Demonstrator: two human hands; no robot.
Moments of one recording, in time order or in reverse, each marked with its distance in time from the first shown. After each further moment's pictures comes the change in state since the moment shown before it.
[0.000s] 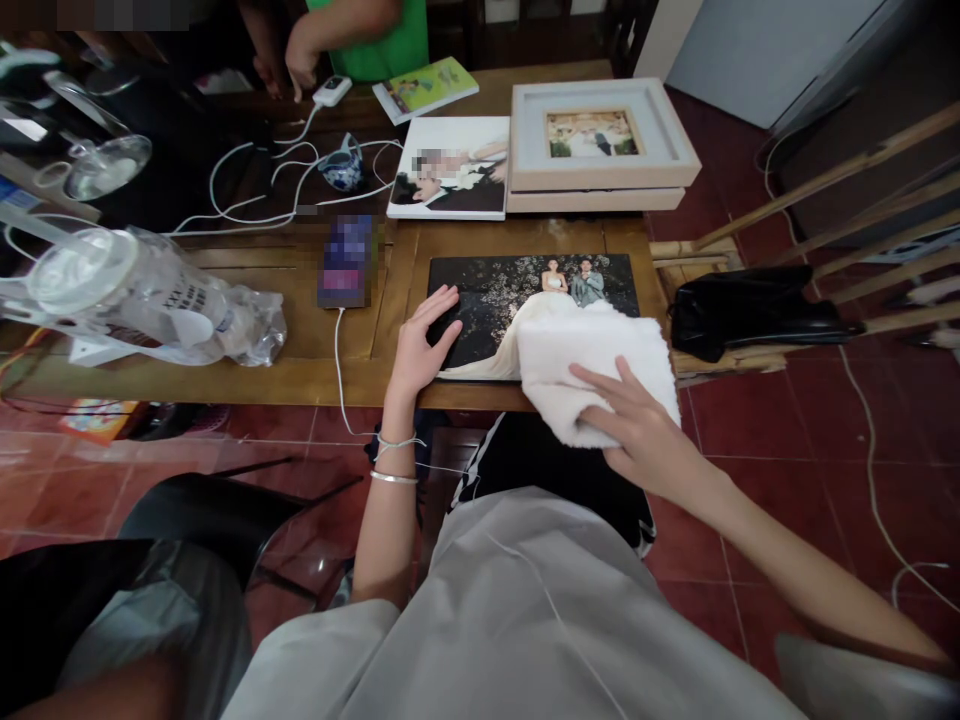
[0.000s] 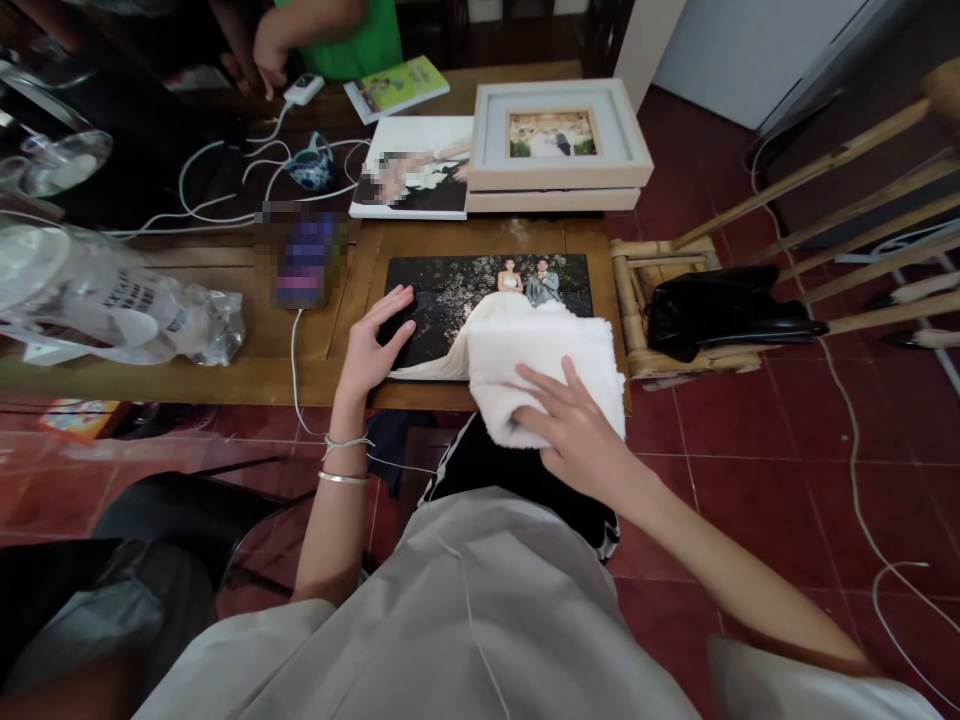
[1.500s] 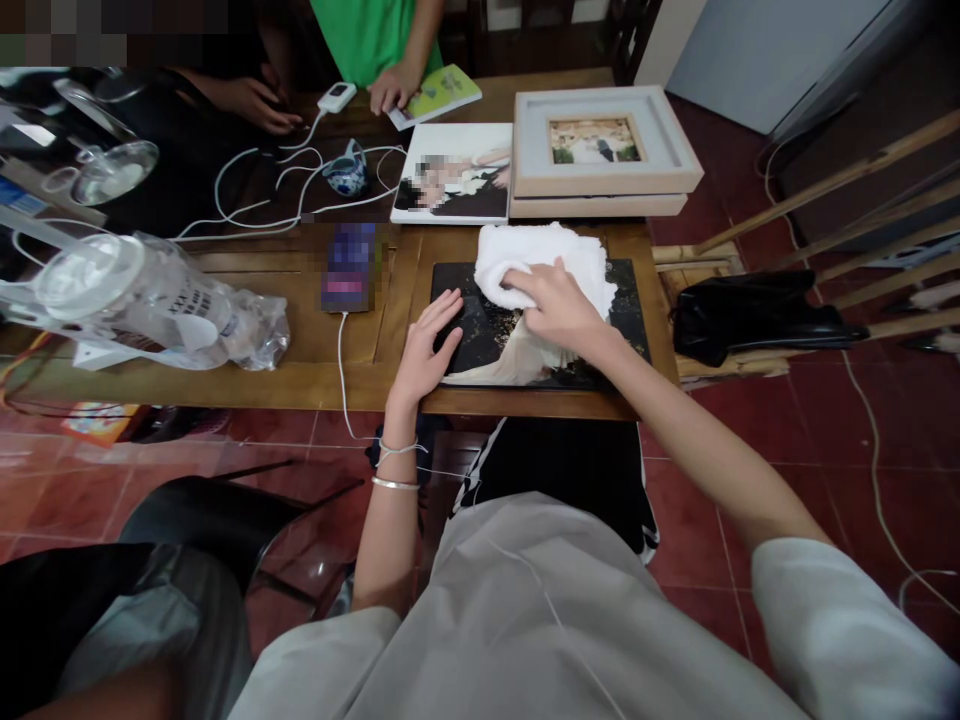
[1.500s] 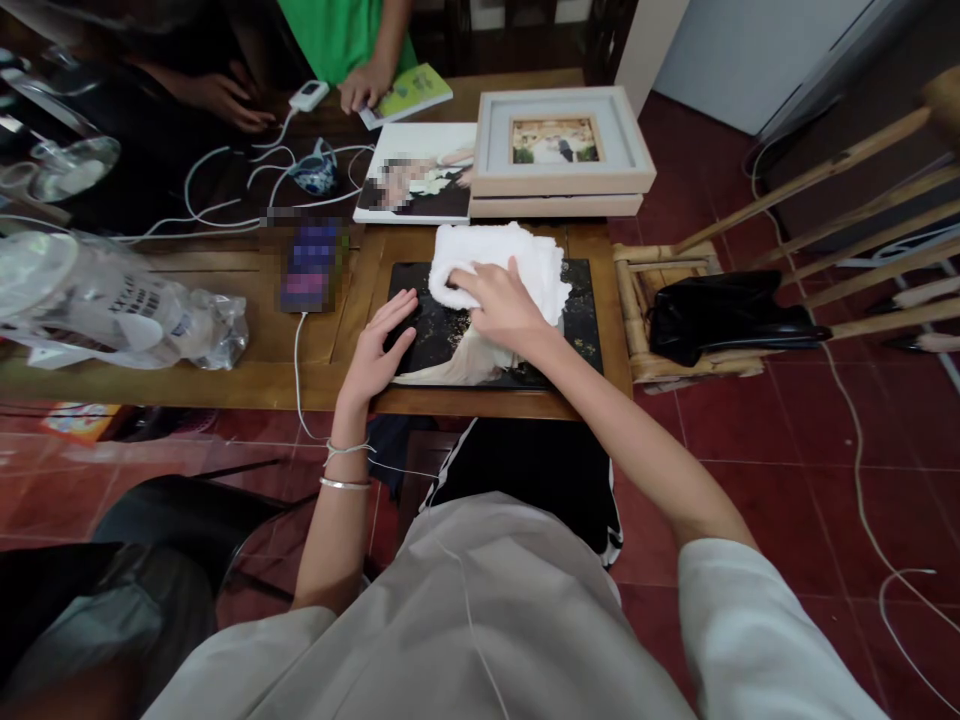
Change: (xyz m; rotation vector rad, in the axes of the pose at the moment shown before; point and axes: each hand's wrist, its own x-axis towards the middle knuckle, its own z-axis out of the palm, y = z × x) left_hand -0.002 -0.005 -0.002 0.005 -0.090 -0.008; right_hand 0.167 0.060 0.021 -0.010 -0.063 0.224
